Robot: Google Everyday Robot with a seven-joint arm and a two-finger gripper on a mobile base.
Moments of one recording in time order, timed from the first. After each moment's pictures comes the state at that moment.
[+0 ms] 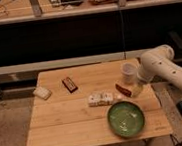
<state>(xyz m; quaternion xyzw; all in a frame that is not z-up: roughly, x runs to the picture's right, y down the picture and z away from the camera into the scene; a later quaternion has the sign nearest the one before) 0.247 0.076 0.789 0.02 -0.23 -0.95 0.22</state>
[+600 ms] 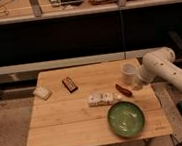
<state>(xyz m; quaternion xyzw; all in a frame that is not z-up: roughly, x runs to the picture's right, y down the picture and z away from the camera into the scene) 0.252 0.082 0.809 0.04 -0.23 -0.95 0.21</state>
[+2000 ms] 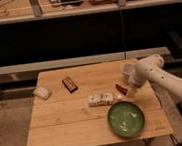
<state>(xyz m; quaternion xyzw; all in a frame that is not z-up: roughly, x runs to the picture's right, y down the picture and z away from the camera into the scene) 0.235 0.099 0.869 0.04 -0.24 -0.95 0.21</state>
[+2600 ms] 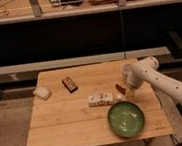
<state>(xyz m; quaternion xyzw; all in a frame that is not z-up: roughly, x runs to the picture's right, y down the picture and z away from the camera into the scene) 0.233 0.109 0.899 0.03 -0.24 -0.95 0.20</state>
